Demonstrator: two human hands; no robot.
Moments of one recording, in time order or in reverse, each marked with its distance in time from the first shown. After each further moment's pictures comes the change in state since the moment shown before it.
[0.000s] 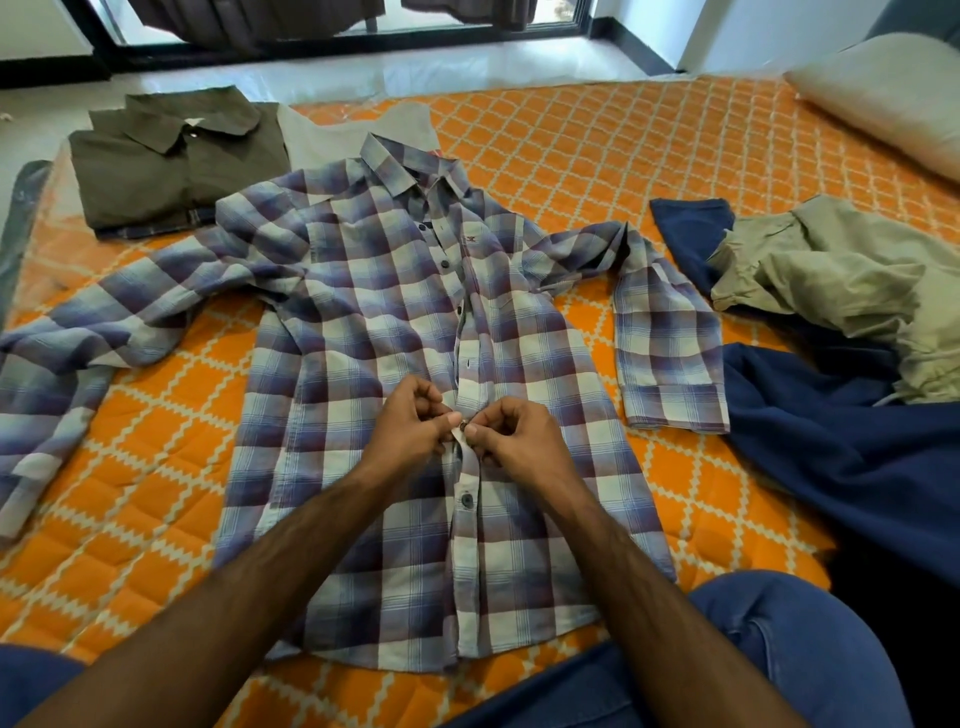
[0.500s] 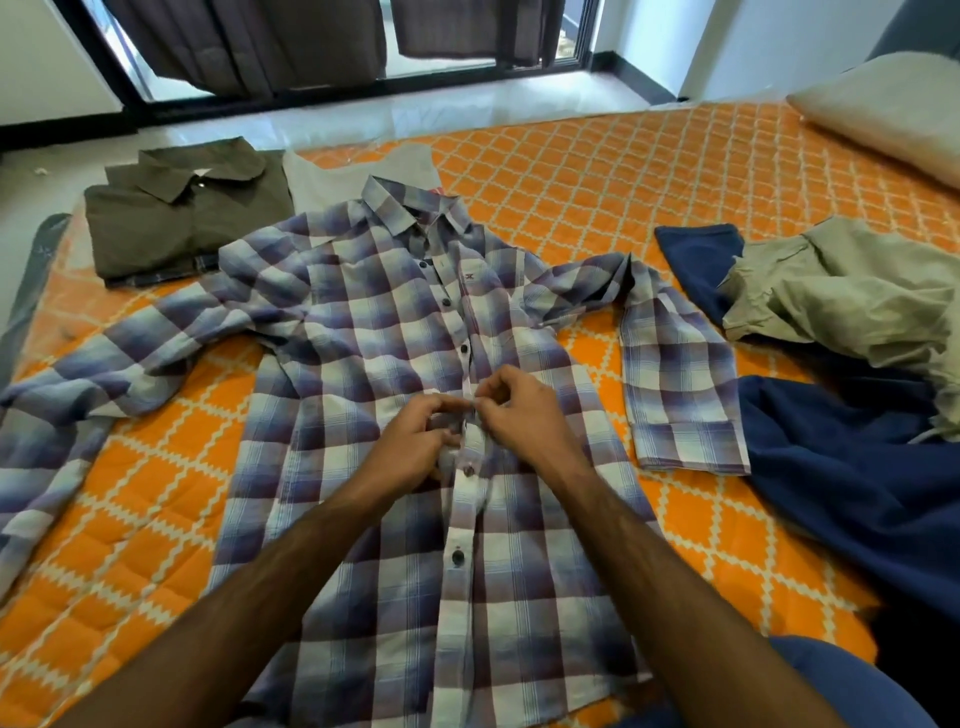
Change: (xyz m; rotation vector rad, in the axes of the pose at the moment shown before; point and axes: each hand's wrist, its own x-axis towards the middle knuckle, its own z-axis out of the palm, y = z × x) left_hand 0.028 0.022 -0.004 0.141 -0.133 0.078; right_hand 0.061 -0.035 -0.017 -0.194 0.045 -0.134
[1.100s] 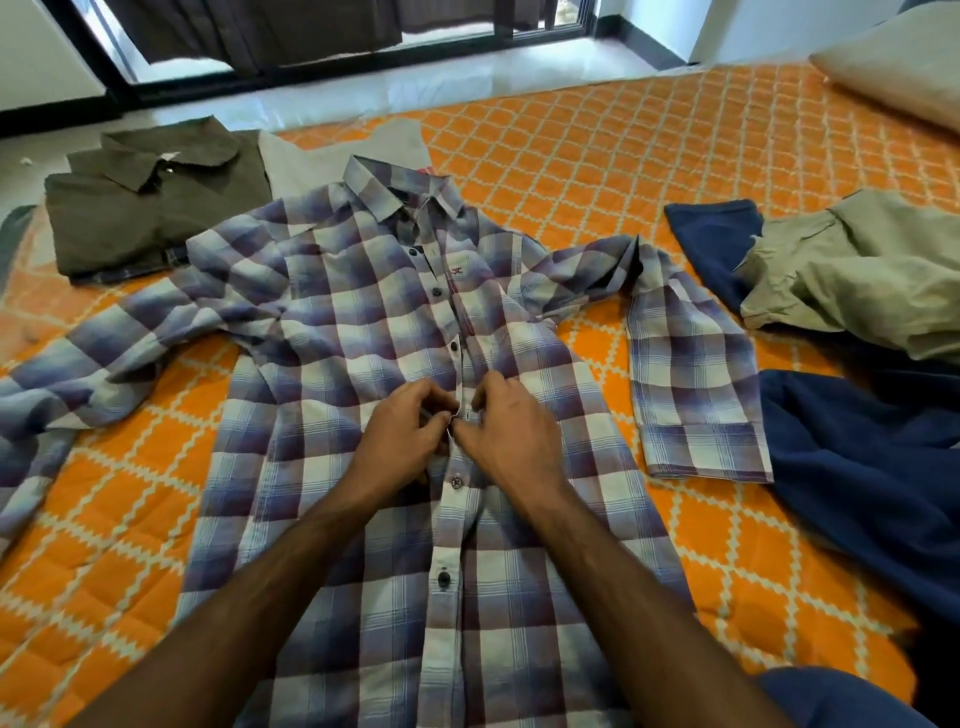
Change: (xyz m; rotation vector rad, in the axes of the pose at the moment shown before) left_hand 0.034 -0.014 0.003 0.293 0.148 0.180; right_hand 0.010 0.011 0.023 -0.438 0.122 -0.032
